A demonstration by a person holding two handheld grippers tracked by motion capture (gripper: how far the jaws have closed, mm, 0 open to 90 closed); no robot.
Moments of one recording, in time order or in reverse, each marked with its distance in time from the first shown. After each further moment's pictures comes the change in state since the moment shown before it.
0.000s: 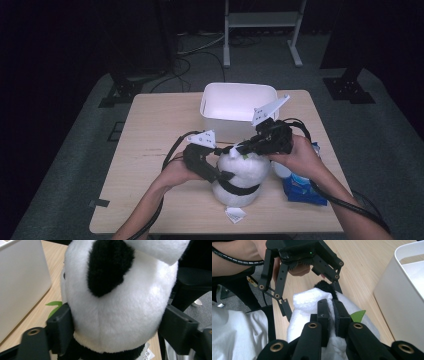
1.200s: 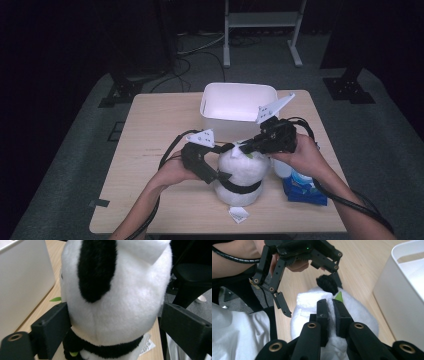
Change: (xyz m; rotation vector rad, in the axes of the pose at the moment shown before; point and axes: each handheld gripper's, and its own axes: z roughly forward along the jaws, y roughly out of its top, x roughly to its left) left arm 0.001 0.002 -0.004 0.019 0.013 0.007; right arm -0.005 -0.005 -0.007 -0.016 0.013 0.020
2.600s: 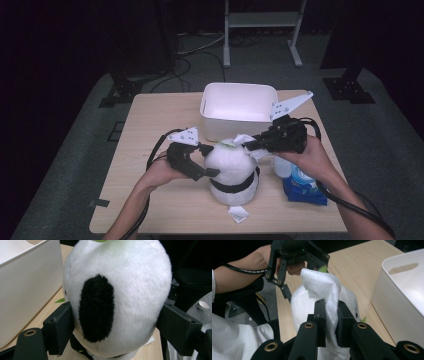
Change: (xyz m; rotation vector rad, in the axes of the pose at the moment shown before) left arm 0.000 -0.012 -0.035 -0.030 0.040 0.004; right arm -0.001 -0.010 -0.019 -0.136 0.013 0.035
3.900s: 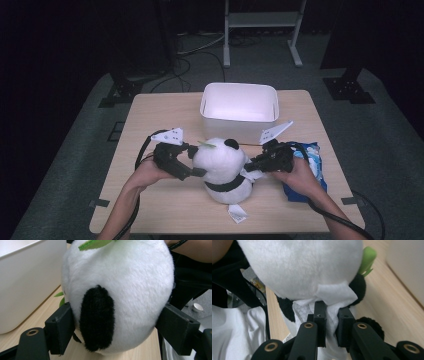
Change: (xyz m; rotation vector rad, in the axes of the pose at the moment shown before) left arm 0.010 -0.025 -0.027 -0.041 -0.015 -0.043; right arm -0.023 -0.072 0.061 0.116 0.027 0.094
